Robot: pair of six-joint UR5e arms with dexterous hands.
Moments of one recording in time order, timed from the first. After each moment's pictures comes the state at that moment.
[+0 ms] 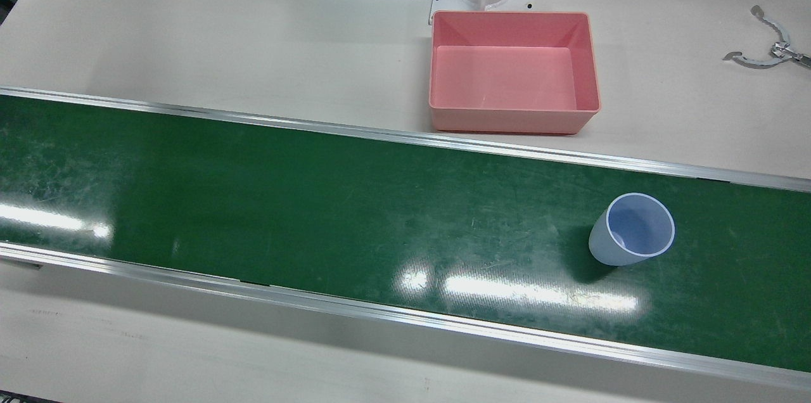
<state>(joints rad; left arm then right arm) -1.46 -1.86 -1.67 0.42 1.75 0.12 1.37 -1.37 1.83 -3.43 -1.54 -0.37</state>
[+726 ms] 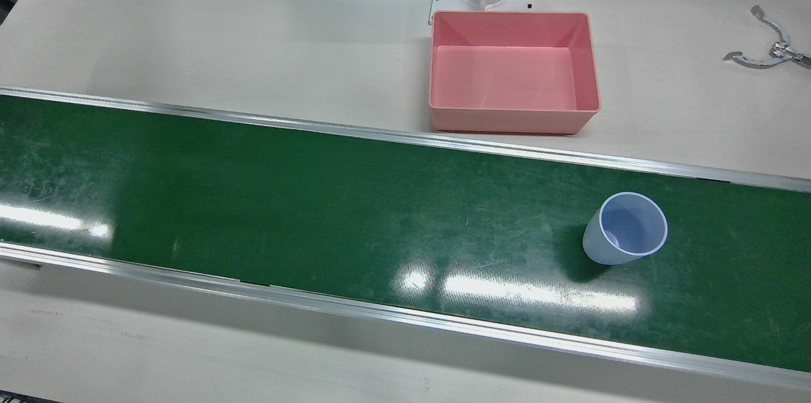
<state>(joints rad) -1.46 -1.86 -1.67 0.42 1.75 0.12 1.37 -1.37 1.83 -3.43 -1.54 -0.37</state>
